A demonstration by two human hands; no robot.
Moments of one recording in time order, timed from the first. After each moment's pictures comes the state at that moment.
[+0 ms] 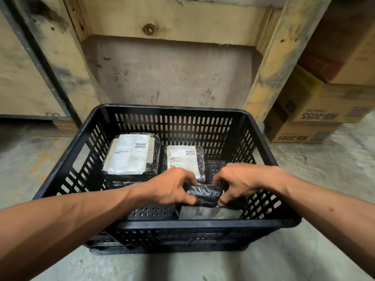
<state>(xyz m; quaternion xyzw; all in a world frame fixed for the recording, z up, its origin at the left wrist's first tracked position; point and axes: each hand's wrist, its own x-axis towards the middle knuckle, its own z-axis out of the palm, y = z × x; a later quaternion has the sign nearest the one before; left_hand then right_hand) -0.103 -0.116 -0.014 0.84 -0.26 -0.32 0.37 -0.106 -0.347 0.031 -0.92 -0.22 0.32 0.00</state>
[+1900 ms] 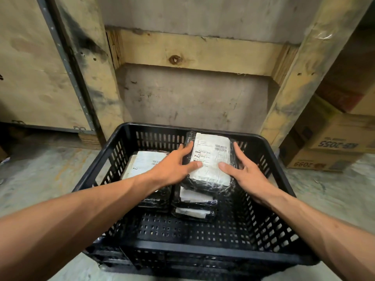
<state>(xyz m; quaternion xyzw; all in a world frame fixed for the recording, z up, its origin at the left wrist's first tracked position) -0.039 -0.094 0.009 0.87 -0.14 -0.12 0.46 -0.062 -0.346 -0.007 -0.76 -0.01 0.08 0.65</state>
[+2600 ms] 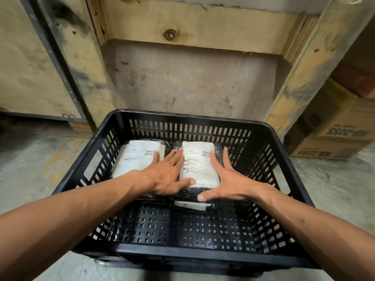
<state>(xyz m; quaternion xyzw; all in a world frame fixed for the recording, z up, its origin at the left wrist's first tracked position) -0.041 -0.081 -0.019 0.95 -0.24 -0.22 0.00 -0.051 -0.325 -0.041 -0.92 -0.10 0.29 0.24</state>
